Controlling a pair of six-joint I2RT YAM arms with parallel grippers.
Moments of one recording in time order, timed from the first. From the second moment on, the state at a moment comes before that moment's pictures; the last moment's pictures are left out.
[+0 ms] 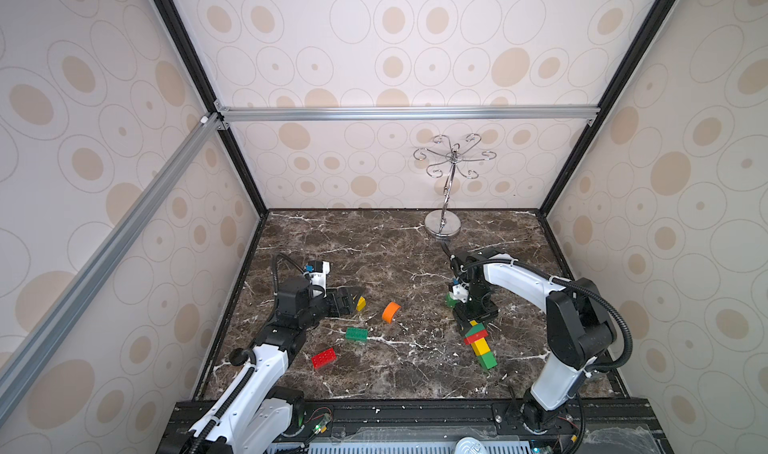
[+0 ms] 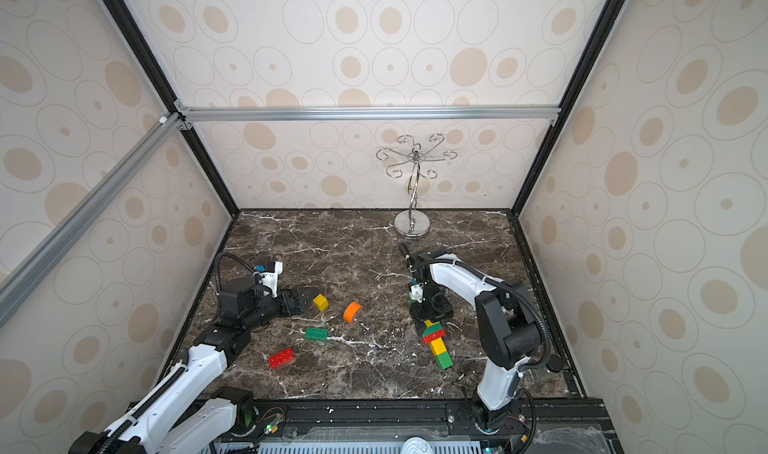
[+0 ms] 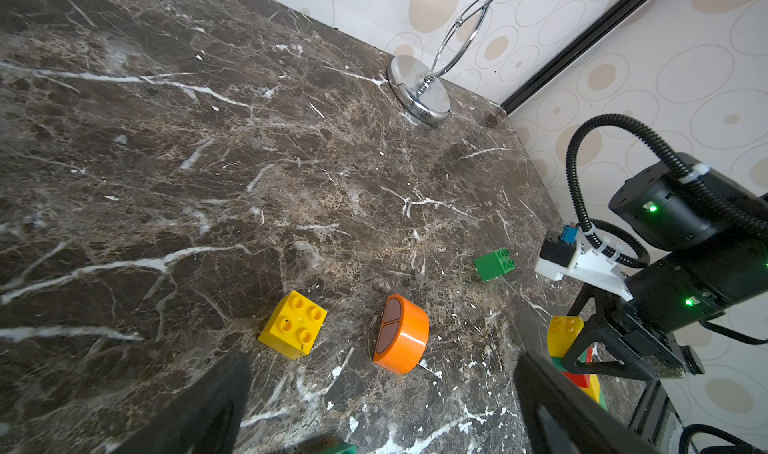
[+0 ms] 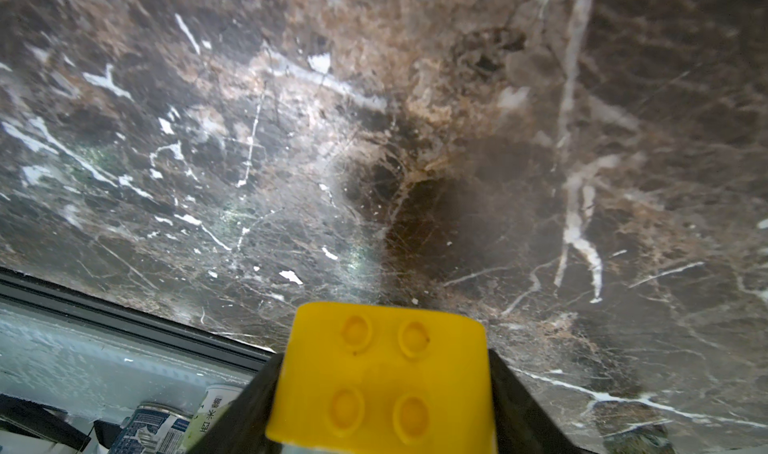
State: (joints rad) left arm -0.19 0.90 0.47 -0.06 0.42 -0.43; right arm 0.46 1.76 1.23 -1.28 -0.12 0.03
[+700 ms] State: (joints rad) left arm -0.19 0.91 0.47 -0.06 0.42 -0.43; right arm 0.48 1.81 1.25 -1.34 -0.12 -0.01
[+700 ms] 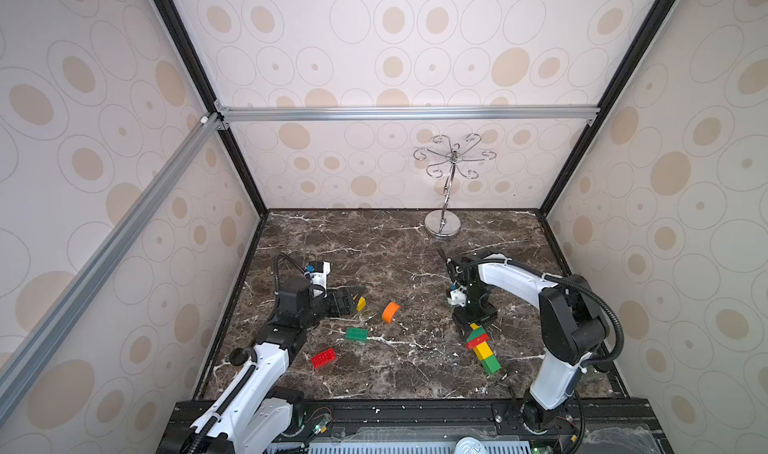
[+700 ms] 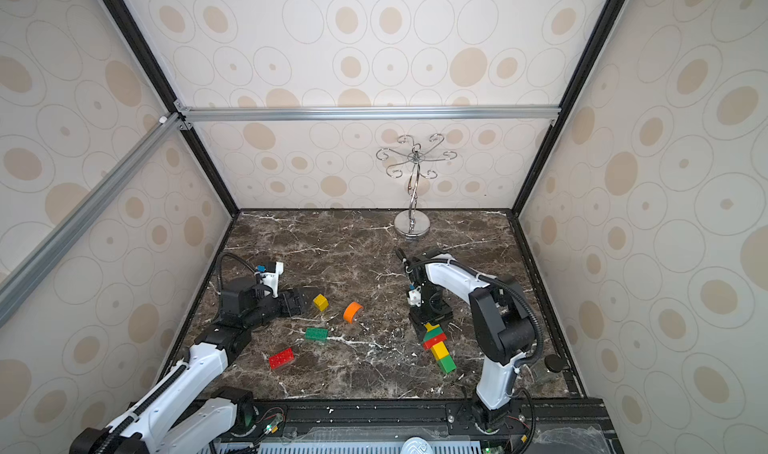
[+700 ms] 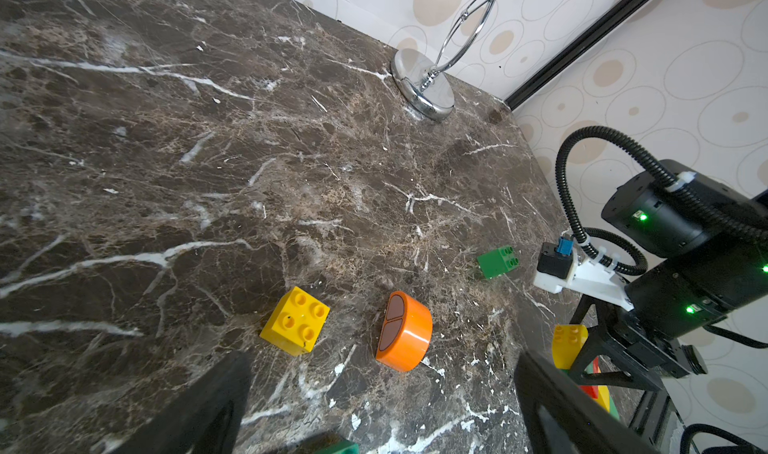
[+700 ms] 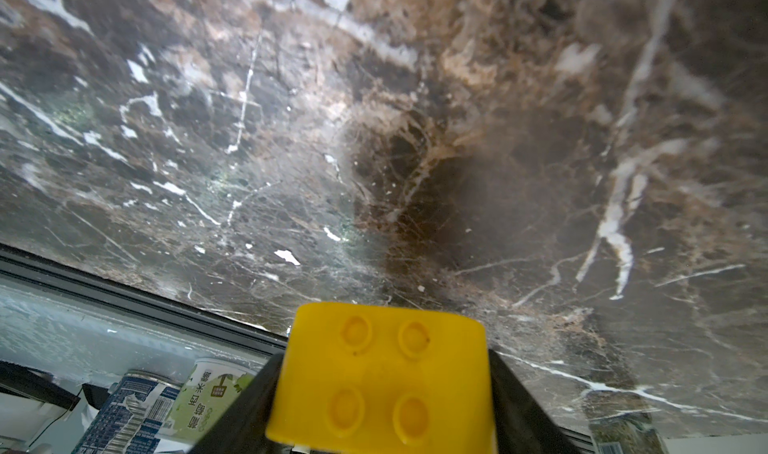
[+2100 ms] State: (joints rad) left arm -0.19 0.92 0.47 -0.06 0.42 -0.43; right arm 0.54 1.93 1.28 -1.36 -0.07 -0.02
